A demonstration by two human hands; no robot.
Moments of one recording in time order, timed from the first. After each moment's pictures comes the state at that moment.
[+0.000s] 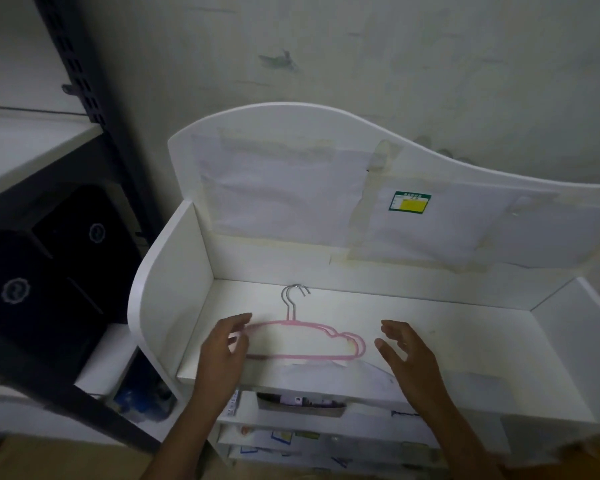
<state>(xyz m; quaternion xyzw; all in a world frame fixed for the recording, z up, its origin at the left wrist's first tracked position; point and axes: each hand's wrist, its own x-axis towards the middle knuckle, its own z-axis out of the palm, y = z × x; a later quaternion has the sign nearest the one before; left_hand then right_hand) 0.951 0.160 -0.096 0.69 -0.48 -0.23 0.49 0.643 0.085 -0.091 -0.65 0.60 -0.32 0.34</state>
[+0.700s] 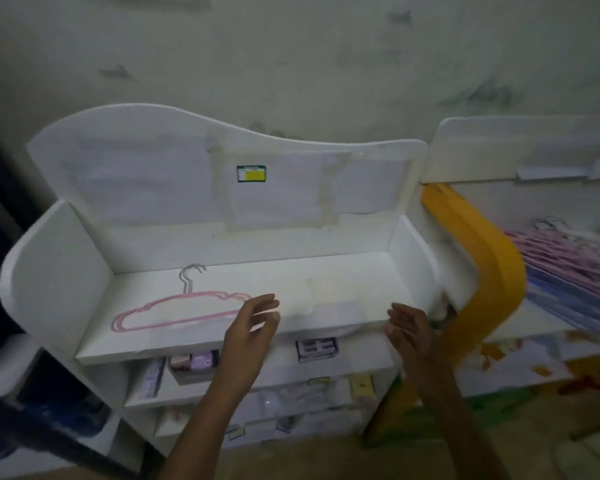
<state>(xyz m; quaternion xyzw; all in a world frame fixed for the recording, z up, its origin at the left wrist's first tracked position) 0.692 0.224 -0.035 0.54 -0.54 -0.40 0.51 0.411 0.235 -0.037 -0.54 0.60 -0.47 0.35</state>
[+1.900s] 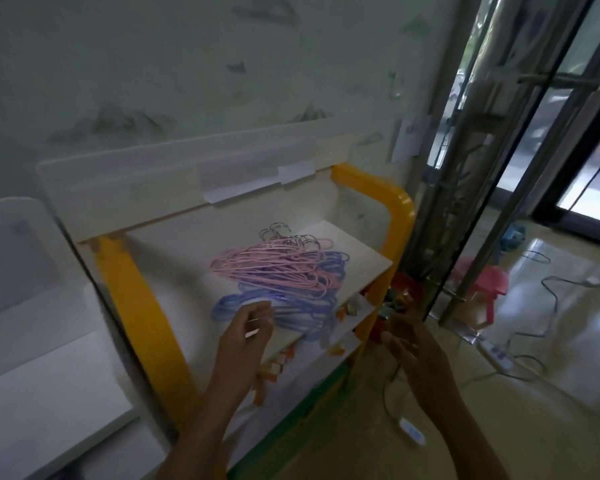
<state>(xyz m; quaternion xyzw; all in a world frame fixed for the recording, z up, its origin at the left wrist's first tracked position) 0.152 0.142 -0.017 0.37 -0.67 -0.50 0.41 -0.075 0.307 -0.008 -0.37 0.73 -0.54 0.19</state>
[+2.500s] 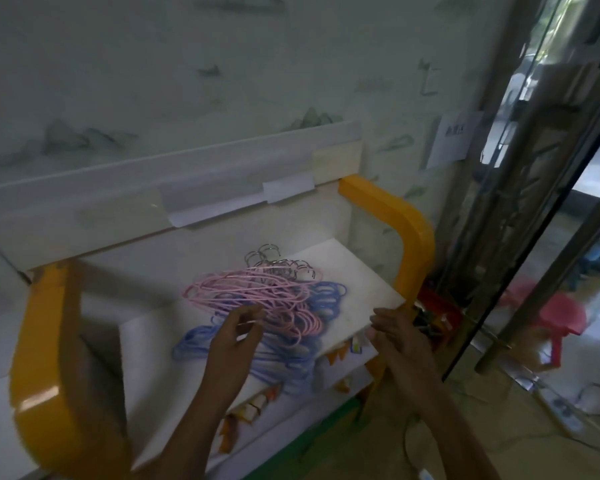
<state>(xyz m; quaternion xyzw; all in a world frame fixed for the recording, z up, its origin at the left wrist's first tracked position) 0.021 0.084 -0.020 0.44 -0.63 -0.47 0.44 -0.240 0.199 -0.022 -0.42 0.66 -0.54 0.31</state>
